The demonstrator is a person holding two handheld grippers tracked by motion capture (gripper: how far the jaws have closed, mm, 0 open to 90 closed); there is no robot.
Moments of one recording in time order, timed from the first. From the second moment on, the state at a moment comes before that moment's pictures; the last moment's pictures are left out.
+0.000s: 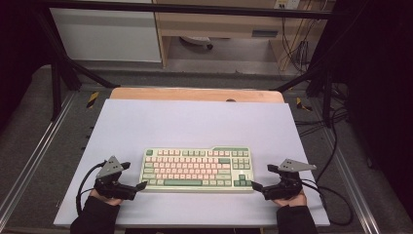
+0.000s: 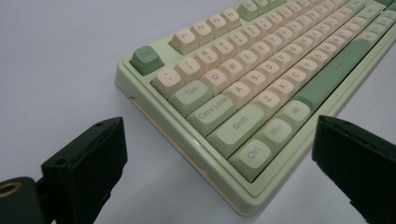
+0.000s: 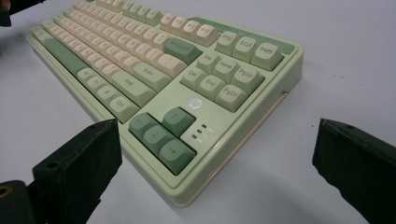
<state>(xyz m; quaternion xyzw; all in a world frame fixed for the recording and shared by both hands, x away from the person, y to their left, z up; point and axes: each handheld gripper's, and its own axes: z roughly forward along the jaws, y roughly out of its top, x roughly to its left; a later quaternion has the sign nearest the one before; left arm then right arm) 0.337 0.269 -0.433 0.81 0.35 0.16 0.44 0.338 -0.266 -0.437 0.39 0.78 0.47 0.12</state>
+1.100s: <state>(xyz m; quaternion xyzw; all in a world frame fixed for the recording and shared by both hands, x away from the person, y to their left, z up) 0.339 0.252 -0.420 0.82 0.34 0.17 0.43 0.338 -0.267 -0.436 0.38 0.78 0.48 0.12</state>
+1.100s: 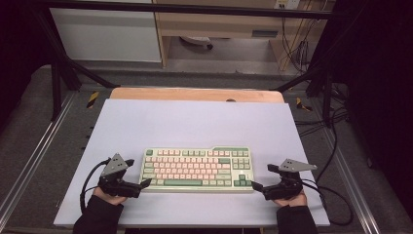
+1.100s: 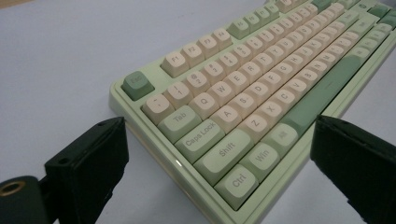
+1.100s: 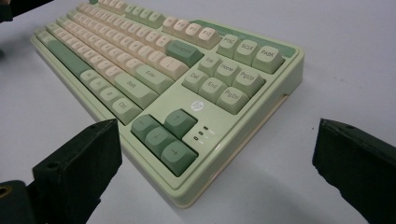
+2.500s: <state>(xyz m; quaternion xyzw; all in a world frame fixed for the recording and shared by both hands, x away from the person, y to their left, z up) 0.354 0.181 -0.401 0.83 0.33 0.13 0.43 0.338 -0.265 -0.437 0.38 0.79 0.47 0.11</state>
